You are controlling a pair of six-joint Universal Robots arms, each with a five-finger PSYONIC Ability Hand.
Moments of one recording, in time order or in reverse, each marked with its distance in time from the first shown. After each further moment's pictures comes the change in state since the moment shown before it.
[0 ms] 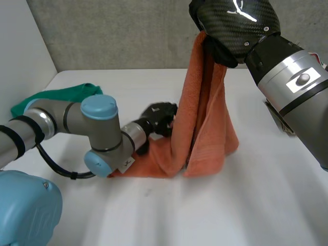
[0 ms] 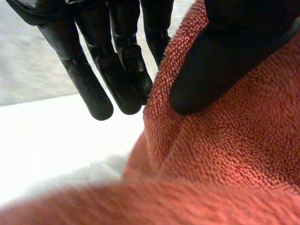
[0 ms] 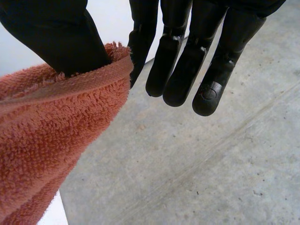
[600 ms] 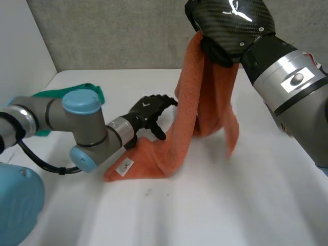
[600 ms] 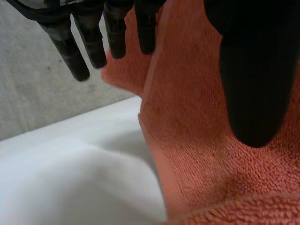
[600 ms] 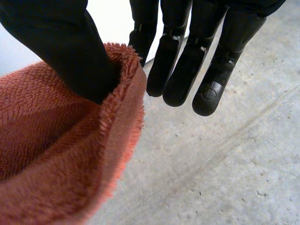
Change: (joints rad) left arm 0.079 0.074 -0.080 0.047 0.050 0.112; right arm 0.012 0.029 -0.020 -0.005 0.004 -0.006; left_hand -0.802 -0.917 -0.915 -0.926 -0.878; right_hand -0.025 0.000 0.000 0.000 0.000
